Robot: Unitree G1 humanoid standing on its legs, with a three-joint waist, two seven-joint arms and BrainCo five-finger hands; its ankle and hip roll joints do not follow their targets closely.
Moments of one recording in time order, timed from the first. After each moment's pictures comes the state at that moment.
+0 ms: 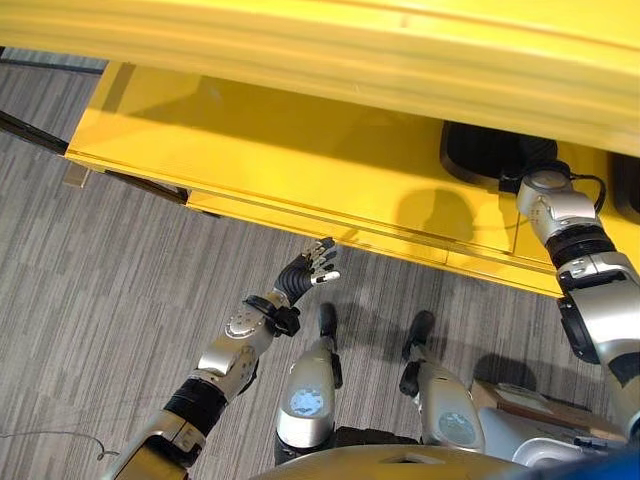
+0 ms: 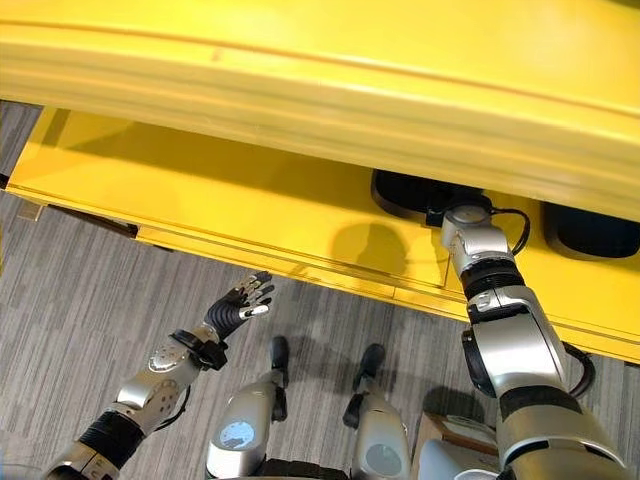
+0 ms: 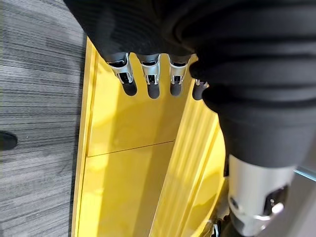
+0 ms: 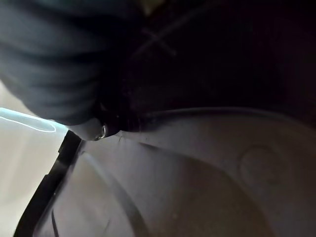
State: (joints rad) left arm -0.17 0.45 -0.43 0.25 -0.71 -0.06 -0.18; right arm -1.00 -0.56 0.24 0.94 0.50 0.20 -0.37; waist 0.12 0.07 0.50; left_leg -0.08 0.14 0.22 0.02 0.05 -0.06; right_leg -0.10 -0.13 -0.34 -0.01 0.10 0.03
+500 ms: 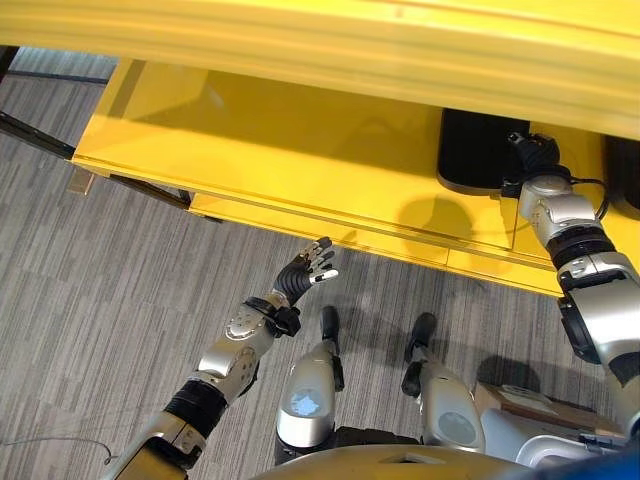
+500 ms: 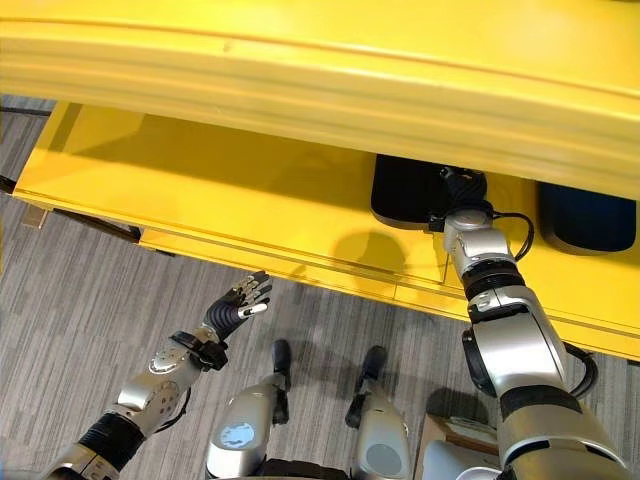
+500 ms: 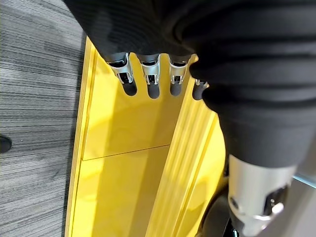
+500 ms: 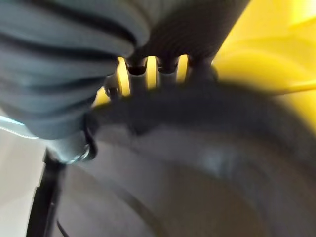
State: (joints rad) left arm -0.15 0.45 -0.43 0.25 -0.73 -0.07 -0.15; right arm -1.00 -0.55 0.25 0.98 0.49 0.21 -0.38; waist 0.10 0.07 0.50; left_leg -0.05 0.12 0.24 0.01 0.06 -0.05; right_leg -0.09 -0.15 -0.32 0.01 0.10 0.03
